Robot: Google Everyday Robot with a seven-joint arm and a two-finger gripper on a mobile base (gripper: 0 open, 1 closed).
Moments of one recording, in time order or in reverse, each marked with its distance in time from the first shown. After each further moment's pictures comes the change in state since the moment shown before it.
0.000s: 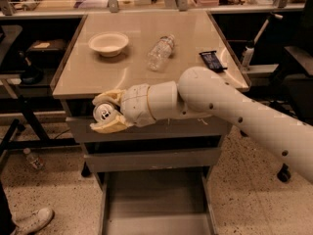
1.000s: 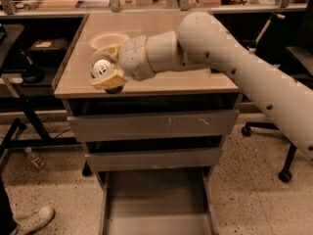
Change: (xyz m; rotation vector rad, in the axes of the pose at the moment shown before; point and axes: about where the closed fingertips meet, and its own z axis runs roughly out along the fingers) arm -0.047 -0.093 -0.018 0.018 0.004 -0.067
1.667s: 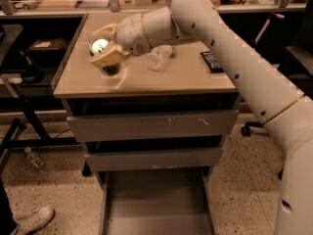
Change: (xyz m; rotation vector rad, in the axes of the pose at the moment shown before) arm 0.006 -0.066 0.011 -0.073 -0.036 0.031
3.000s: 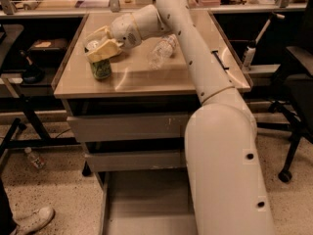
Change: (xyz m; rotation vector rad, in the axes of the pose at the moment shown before) arm 0.036 -0.041 0.043 -0.253 -0.077 0.223
